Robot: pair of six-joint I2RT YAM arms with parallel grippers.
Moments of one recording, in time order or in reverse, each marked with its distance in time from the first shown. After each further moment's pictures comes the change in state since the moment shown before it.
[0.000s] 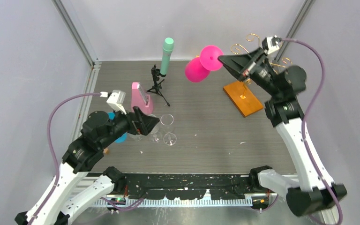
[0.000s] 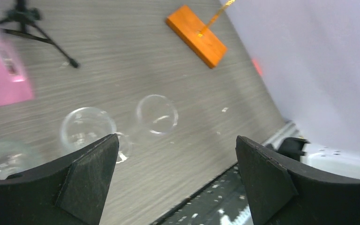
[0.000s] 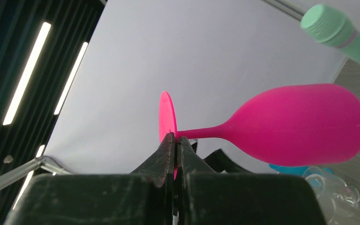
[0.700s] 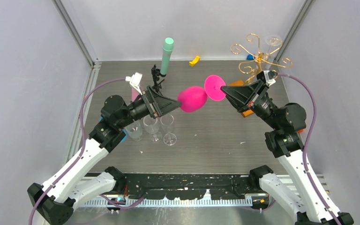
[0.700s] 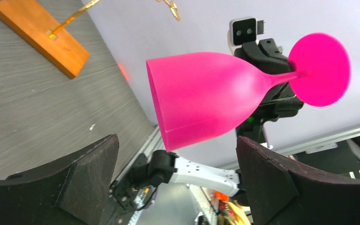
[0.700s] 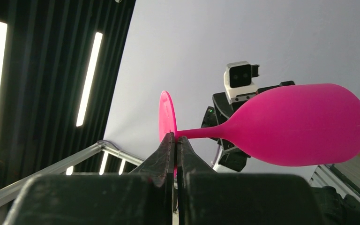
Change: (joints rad) left arm 0.000 0.279 -0.064 0.644 0.385 -0.503; right arm 0.117 -0.402 -0.397 0.087 0.086 0.274
